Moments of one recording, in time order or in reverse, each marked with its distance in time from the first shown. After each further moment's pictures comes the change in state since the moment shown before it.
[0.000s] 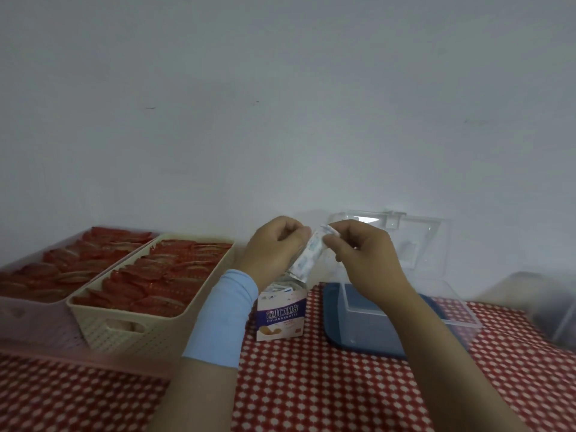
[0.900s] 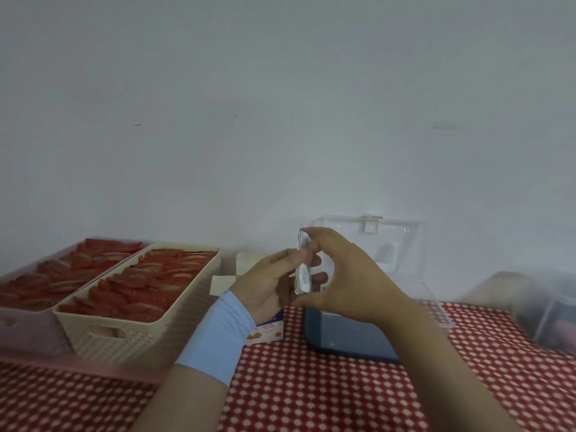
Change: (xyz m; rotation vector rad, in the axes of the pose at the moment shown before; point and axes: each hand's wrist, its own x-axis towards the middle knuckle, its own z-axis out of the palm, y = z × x) left_hand -0.014 -0.005 0.044 -0.824 -0.300 -0.261; right_hand -0.018 -0.004 -0.035 -0.324 -0.311 -0.285
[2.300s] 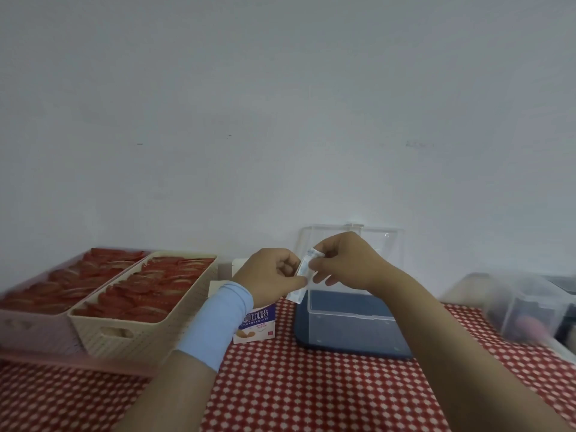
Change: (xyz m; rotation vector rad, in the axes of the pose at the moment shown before) left_hand -0.015 0.027 0.027 1.255 0.222 0.185; right_hand 0.013 0.000 -0.042 0.278 -0.105 0.441
